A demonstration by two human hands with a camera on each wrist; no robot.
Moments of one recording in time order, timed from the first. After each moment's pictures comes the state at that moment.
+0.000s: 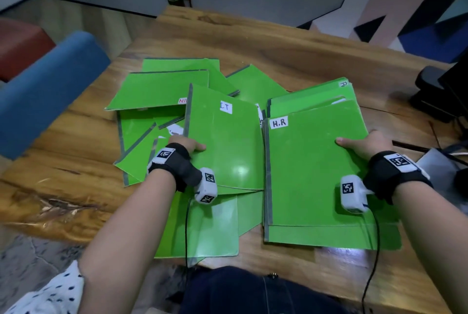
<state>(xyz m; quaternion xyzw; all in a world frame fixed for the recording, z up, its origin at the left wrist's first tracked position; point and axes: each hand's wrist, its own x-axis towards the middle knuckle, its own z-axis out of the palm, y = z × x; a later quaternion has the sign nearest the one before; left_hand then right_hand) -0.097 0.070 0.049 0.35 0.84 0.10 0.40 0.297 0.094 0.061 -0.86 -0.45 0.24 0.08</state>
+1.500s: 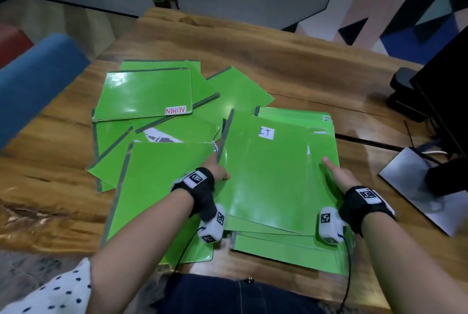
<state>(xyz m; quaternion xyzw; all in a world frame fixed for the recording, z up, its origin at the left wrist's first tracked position) 0.015 0.046 0.015 0.42 0.73 0.11 0.53 0.320 0.049 0.006 -0.82 -0.33 0.44 0.16</state>
